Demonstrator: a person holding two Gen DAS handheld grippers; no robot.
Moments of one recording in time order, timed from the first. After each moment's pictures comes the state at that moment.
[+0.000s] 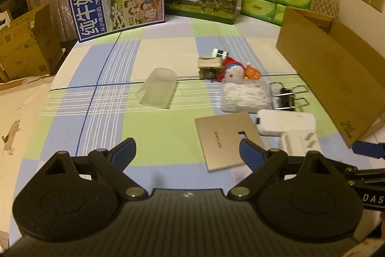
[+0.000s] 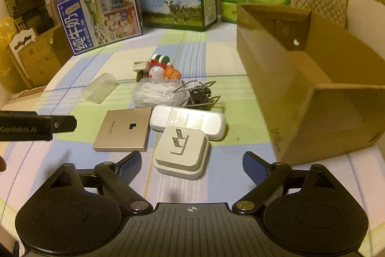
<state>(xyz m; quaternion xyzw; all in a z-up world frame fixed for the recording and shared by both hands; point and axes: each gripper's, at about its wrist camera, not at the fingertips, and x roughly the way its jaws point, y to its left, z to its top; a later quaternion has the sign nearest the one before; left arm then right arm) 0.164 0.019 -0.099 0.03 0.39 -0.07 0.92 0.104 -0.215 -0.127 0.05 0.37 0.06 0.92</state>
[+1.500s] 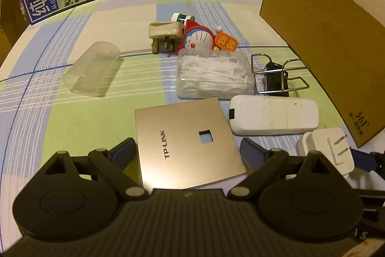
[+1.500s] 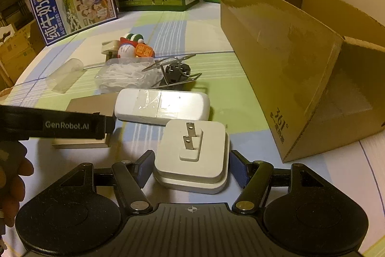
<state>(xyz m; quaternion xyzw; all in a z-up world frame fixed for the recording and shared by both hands) 0.213 -0.042 -0.166 0.03 0.44 -0.12 0.89 0.134 -0.225 -0.173 0.05 0.39 0.02 0.92</state>
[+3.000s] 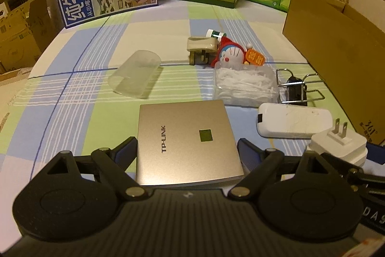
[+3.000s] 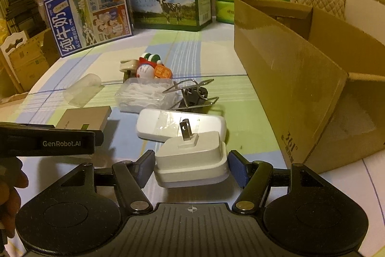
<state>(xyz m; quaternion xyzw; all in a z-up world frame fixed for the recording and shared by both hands) 0.190 -0.018 -0.146 0.03 0.41 -0.06 0.91 0.126 -0.212 -0.157 0.04 0.35 0.04 0.93</state>
